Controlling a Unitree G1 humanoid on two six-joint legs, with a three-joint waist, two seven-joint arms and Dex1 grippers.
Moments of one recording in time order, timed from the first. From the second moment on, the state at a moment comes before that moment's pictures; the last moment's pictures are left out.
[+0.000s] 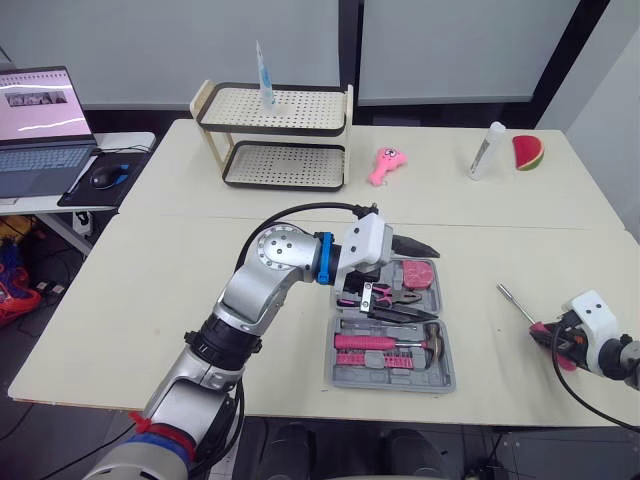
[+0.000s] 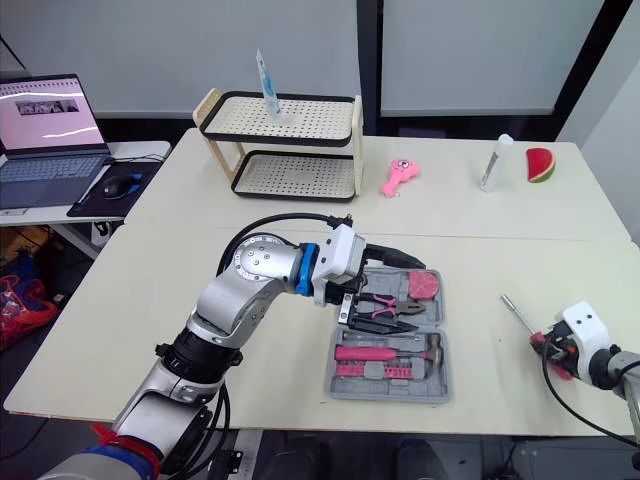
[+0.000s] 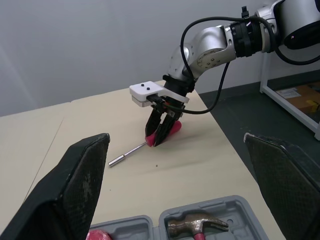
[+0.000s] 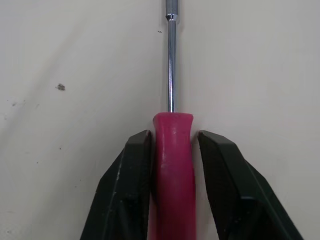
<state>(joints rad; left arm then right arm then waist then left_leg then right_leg) -0.68 0.31 -0.35 -0.08 -0.33 0.28 -1.21 0.02 -0.83 -0.23 0.25 0.18 0.40 0.82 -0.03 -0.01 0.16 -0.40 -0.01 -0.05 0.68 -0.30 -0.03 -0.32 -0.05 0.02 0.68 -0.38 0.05</state>
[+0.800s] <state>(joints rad) -0.63 0.41 -0.35 -0.09 -0.29 0.26 -1.21 0.14 -0.37 -0.20 -0.48 0.22 1.00 0.25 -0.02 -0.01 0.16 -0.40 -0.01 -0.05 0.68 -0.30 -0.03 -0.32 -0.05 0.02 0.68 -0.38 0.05</state>
